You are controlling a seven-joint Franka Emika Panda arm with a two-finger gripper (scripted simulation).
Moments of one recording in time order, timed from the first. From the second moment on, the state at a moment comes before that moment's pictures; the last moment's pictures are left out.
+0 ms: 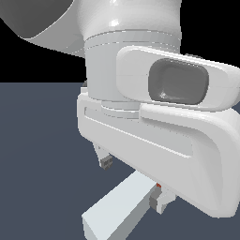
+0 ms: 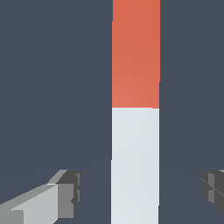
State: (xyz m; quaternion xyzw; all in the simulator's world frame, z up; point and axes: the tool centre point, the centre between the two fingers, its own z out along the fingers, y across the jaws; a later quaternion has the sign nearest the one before) arm 0.010 -0.167 0.071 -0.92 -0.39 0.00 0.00
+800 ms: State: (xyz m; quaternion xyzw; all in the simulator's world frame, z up) arm 0.009 -0.167 0.022 -0.92 -0.38 0.00 0.00
